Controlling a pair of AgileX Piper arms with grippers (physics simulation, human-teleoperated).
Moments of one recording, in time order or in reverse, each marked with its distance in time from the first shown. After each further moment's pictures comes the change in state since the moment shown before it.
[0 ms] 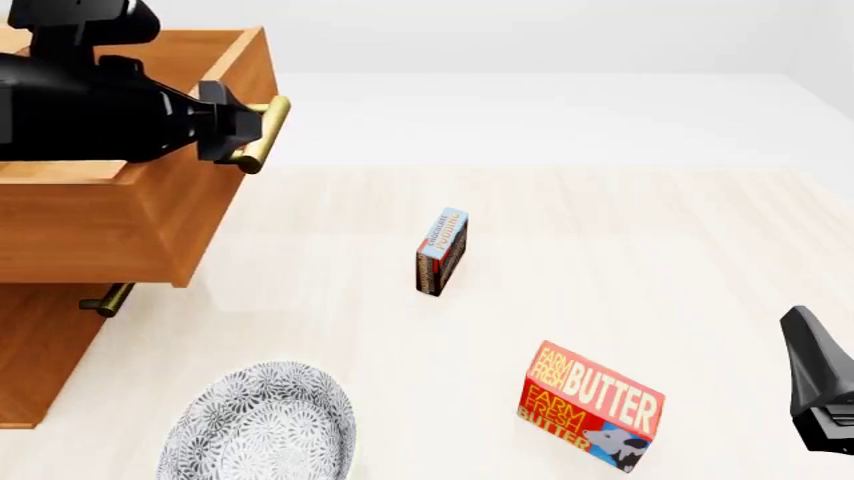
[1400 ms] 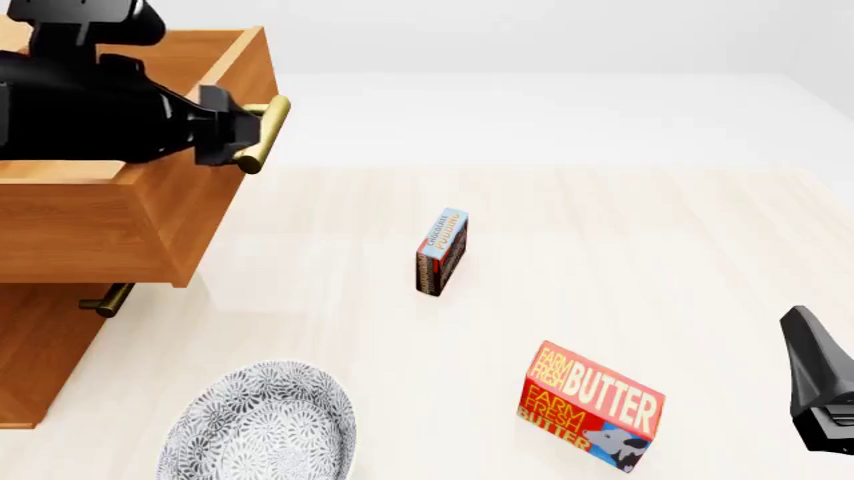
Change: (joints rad) left arm -0.031 -0.008 -0.011 0.037 -0.023; right arm 0.000 0.000 0.000 0.000 0.000
